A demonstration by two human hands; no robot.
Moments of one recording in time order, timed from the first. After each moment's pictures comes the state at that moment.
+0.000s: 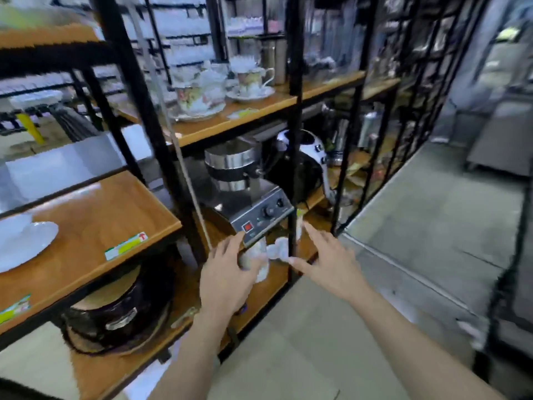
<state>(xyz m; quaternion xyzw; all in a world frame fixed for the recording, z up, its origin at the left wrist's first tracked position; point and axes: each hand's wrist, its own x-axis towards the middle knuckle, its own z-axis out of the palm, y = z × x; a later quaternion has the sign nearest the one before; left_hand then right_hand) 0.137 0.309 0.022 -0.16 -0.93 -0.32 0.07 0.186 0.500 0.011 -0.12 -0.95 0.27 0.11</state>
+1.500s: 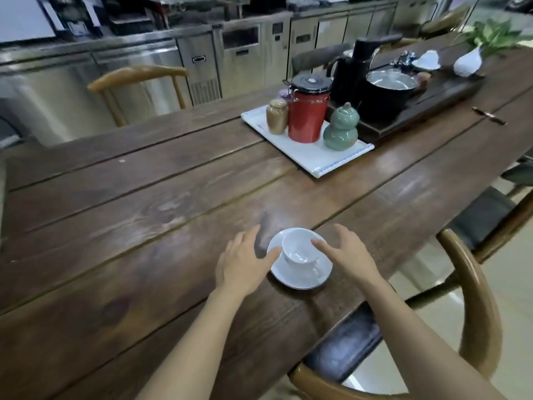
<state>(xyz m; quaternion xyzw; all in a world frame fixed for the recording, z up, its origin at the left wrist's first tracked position) 0.586 1.136 -0.065 -0.70 -0.64 -0.15 -0.26 0.792 1.108 -0.065 -0.78 -0.49 0.30 0.23</state>
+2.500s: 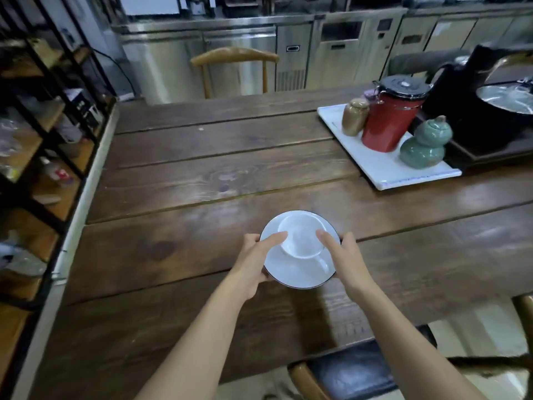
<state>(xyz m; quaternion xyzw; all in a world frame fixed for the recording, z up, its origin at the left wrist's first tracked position) 0.565 1.101 -0.055 -0.23 -0.61 -0.41 -0.63 0.736 1.127 -0.065 -0.61 -0.47 0.52 0.36</state>
